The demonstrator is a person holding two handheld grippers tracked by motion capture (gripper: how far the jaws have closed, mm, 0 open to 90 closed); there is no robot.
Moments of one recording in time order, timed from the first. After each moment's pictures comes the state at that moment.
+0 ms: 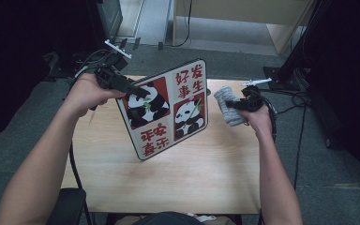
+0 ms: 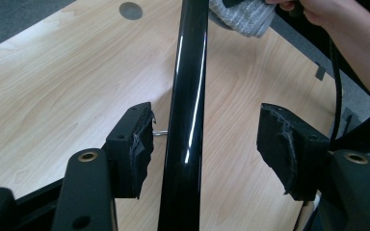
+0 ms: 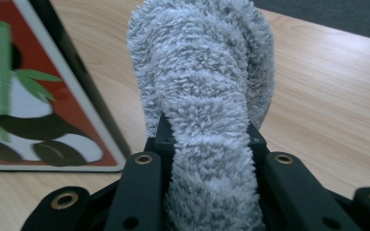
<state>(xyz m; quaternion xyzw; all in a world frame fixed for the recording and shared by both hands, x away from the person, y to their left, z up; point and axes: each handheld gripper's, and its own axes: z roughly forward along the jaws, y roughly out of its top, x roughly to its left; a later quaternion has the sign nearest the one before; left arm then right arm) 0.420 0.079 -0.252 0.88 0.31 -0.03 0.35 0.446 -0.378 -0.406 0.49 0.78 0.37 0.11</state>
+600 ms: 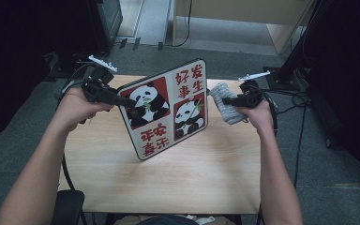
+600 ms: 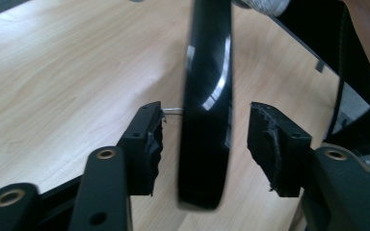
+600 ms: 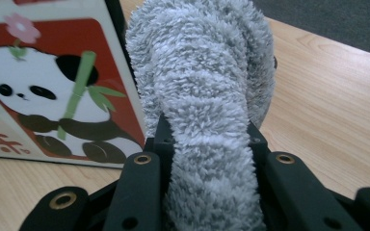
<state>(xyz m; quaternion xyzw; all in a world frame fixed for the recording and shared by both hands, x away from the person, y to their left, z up) 0.398 0.110 -0.280 0.87 0.32 -0.03 0.37 0.437 -0.363 -0.372 0.46 0.80 0.38 0.10</state>
